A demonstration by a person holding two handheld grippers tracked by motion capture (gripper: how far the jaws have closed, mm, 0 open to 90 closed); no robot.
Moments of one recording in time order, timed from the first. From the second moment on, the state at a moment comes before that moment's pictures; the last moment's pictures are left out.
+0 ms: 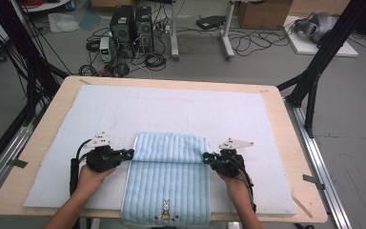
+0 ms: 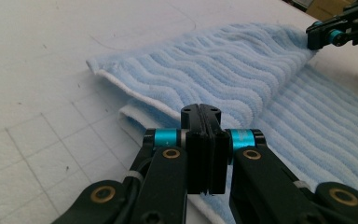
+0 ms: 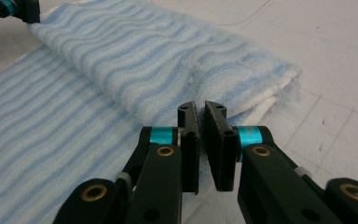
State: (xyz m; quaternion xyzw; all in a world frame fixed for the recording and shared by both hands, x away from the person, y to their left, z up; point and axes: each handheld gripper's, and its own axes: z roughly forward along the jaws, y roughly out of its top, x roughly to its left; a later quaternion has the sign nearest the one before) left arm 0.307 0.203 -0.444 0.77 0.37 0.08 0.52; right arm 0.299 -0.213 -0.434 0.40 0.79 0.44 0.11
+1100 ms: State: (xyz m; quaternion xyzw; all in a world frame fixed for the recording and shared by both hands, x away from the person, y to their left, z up) left arm 0.399 0.170 -0.448 0.80 0.42 0.15 0.41; right arm 0.338 -0.219 -0.414 0.45 0.76 0.45 0.13
